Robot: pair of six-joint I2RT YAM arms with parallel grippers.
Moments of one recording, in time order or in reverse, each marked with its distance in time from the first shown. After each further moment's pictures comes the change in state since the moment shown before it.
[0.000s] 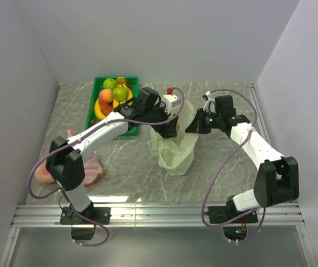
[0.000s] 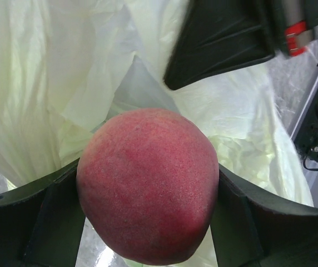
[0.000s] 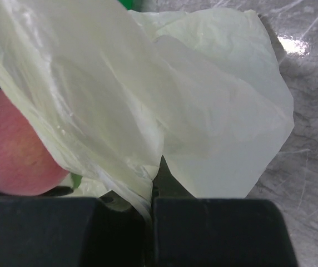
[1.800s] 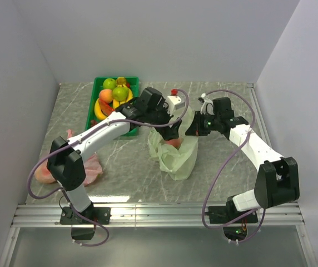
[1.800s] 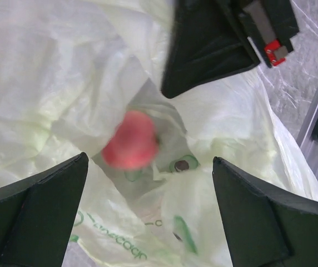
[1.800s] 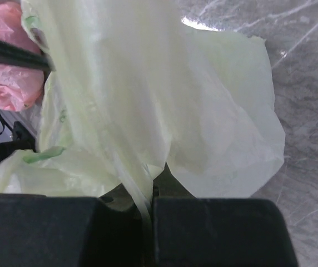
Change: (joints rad) left arm -0.031 0.006 0.033 -0.027 -0.028 0.101; right arm 0.022 0.002 -0.019 -0.002 0.018 -0.147
